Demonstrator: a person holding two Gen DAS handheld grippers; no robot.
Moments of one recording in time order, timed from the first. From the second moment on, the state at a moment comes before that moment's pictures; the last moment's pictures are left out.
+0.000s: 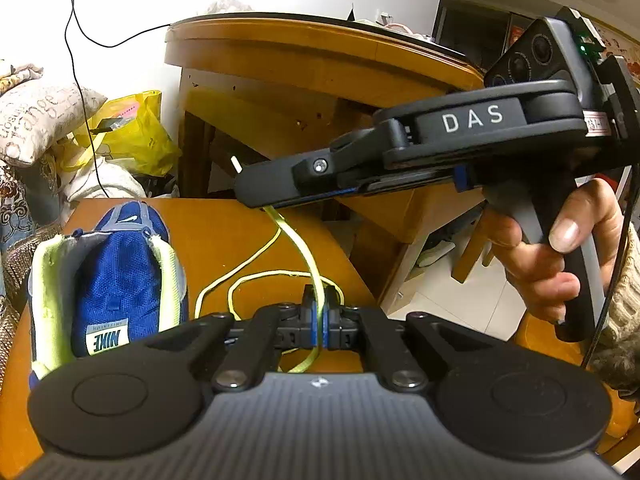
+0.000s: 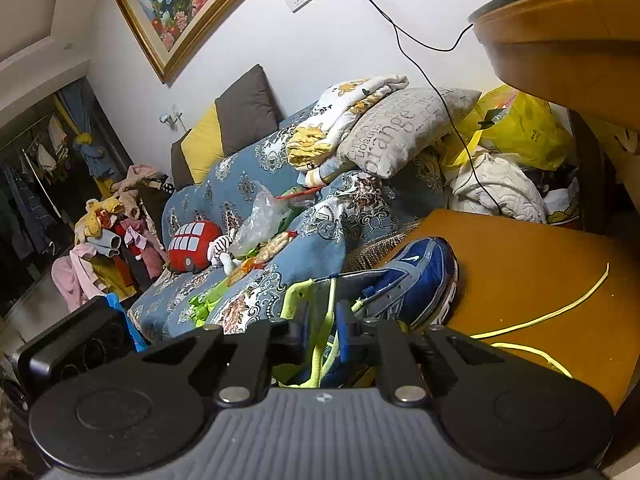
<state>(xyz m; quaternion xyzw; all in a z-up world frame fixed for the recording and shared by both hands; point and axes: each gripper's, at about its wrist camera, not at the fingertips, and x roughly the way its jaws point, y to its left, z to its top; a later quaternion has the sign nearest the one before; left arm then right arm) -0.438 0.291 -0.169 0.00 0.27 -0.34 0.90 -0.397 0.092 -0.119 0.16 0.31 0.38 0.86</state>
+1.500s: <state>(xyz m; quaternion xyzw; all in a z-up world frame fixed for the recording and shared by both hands) -0.367 0.294 -0.138 0.00 0.37 -0.16 0.92 -0.363 0.140 -0.173 -0.12 0.23 0.21 0.94</state>
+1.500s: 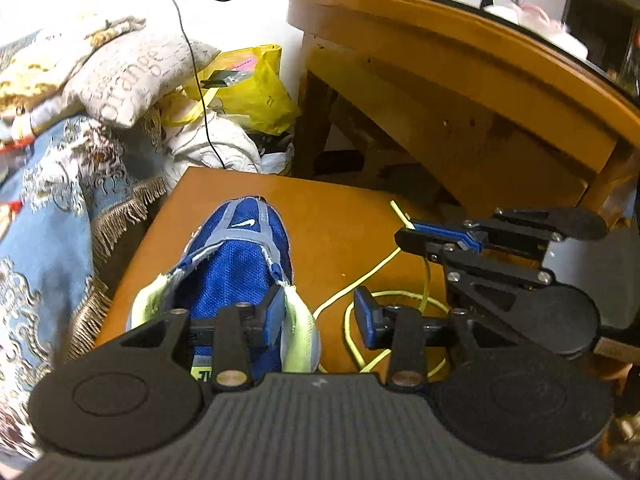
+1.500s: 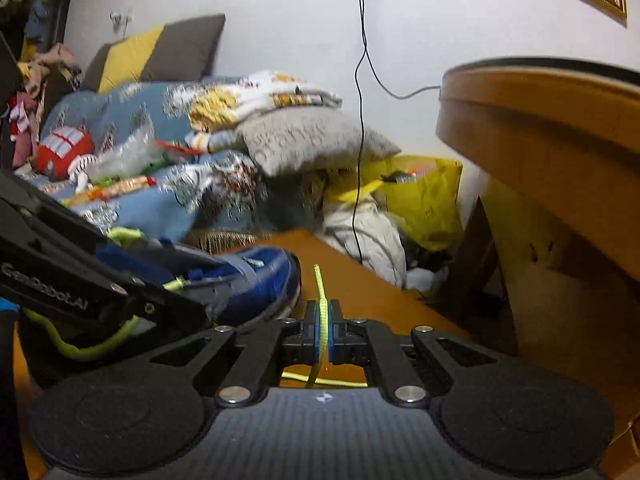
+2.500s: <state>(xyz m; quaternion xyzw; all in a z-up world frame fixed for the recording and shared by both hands) -0.365 0.264 -0.142 0.08 0.35 -0.15 0.92 -0.353 0.130 -0.181 -0.13 0.26 0.20 0.94</state>
